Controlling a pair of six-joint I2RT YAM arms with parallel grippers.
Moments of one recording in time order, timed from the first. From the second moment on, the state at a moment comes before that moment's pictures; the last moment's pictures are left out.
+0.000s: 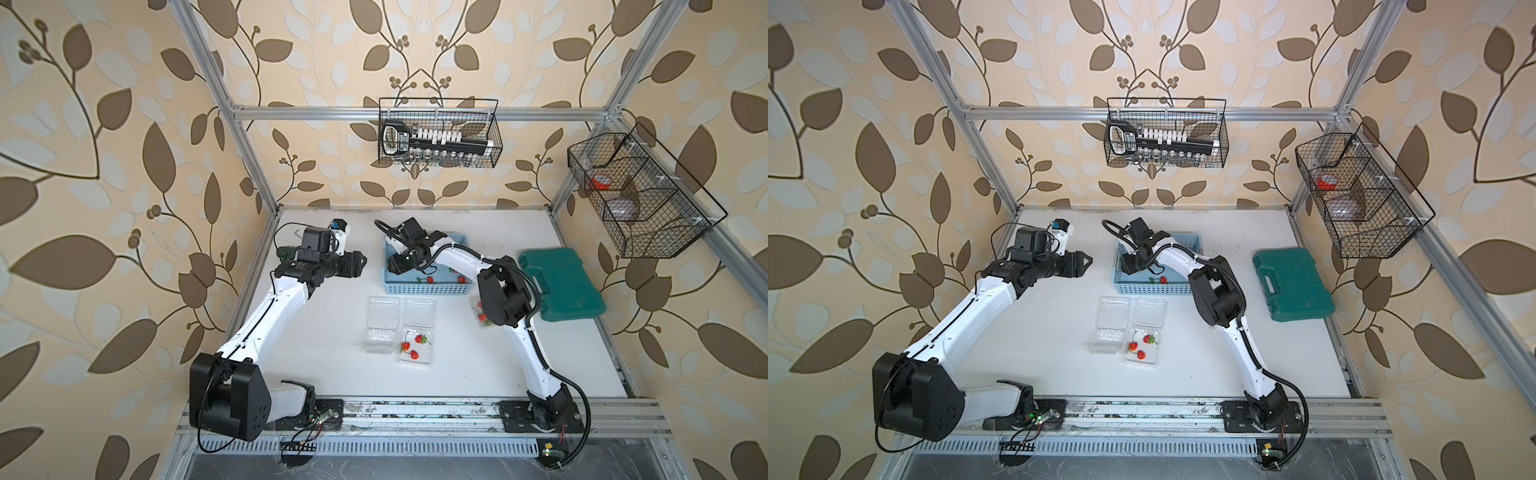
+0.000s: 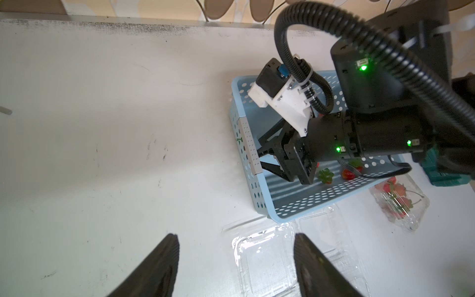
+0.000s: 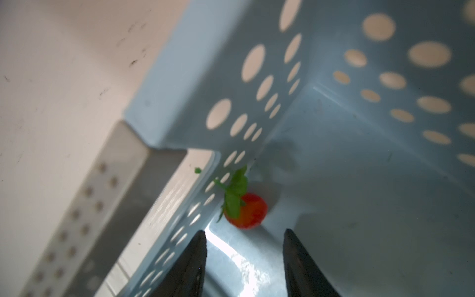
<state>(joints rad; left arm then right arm) -0.17 1.29 1.04 -0.48 0.28 -0.13 0.59 2.43 2.03 -0.63 -0.20 0.12</state>
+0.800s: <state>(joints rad) -0.17 1.29 1.04 -0.48 0.28 -0.13 0.58 2.46 2.03 -0.53 -0.19 0.15</state>
